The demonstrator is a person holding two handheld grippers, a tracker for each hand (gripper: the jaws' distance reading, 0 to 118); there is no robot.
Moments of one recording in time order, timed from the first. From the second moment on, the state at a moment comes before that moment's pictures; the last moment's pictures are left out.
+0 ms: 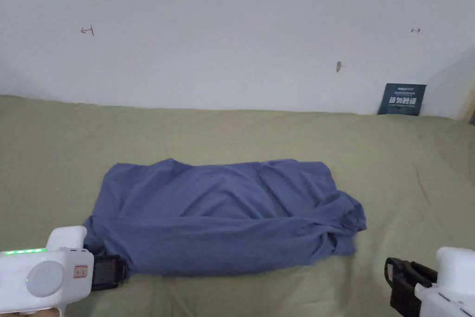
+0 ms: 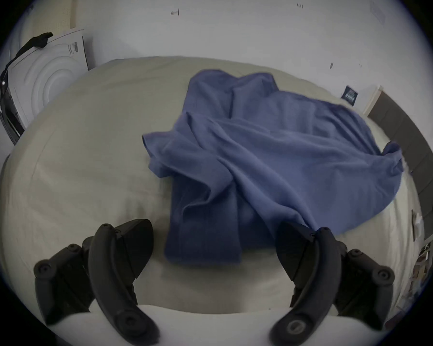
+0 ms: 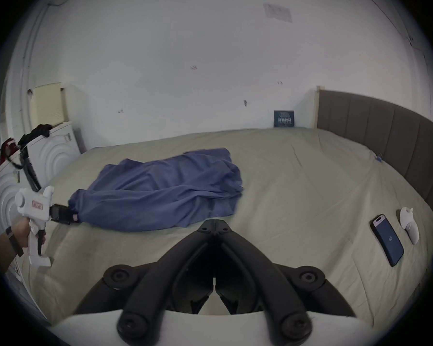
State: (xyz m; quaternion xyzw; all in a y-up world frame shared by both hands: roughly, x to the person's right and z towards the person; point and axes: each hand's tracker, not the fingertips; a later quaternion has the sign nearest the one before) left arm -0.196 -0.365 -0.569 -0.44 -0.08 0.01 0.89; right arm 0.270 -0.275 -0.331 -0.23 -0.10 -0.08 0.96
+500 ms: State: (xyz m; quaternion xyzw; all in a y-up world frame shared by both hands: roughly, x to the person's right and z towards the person) left arm -0.199 -0.326 -0.555 -0.40 -0.11 0.00 0.91; right arm 0.305 -0.331 -0.524 -0.40 -0.05 -0.10 0.91
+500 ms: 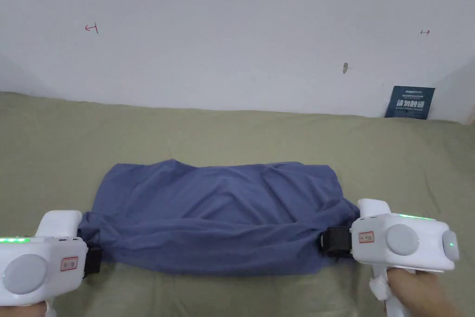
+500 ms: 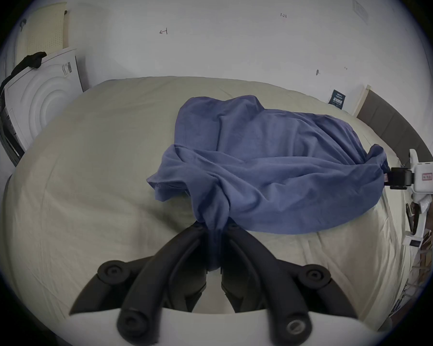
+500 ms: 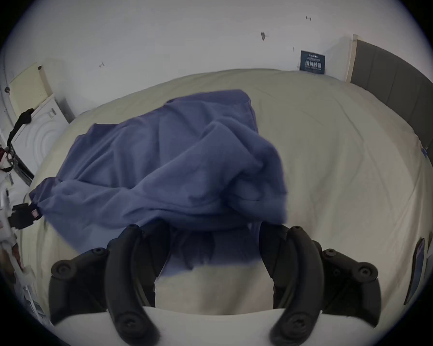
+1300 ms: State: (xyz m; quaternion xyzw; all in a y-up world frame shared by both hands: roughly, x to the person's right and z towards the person) left arm -0.222 -0.293 -0.514 -0.39 -0.15 0.01 0.91; right arm 0.317 -0.264 -0.428 -0.37 0.01 -0.12 0.92
